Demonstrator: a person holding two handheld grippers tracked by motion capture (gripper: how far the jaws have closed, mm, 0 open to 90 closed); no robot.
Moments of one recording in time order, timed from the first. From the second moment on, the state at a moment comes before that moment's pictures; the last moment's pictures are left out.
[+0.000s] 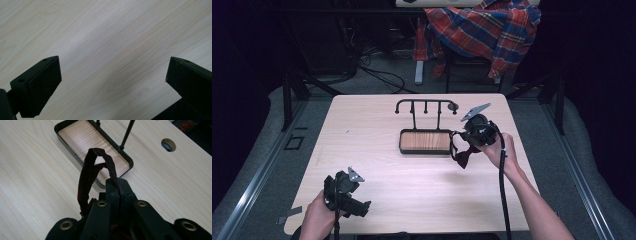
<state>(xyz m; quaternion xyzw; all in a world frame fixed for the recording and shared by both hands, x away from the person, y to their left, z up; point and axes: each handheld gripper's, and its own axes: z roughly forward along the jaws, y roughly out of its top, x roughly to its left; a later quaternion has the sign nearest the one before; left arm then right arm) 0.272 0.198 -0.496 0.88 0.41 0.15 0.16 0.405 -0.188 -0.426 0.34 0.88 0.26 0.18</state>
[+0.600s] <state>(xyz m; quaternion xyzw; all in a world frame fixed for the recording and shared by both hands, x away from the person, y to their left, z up) 0.271 0.198 -0.495 0.88 0.41 0.15 0.16 0.407 -0.177 -0.410 0.33 0.88 0.28 0.19</state>
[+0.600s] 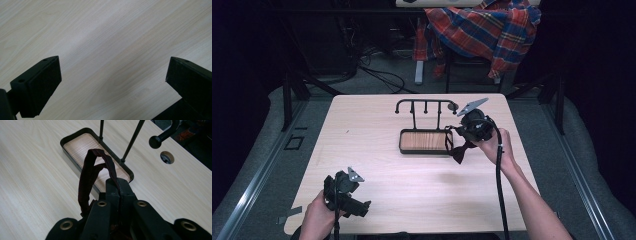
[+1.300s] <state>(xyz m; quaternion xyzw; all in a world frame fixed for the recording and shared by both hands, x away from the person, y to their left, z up) 0.271 0.198 -0.496 0.88 0.41 0.15 0.16 0.416 -0.178 -0.390 0.34 0.87 0.31 0.21</state>
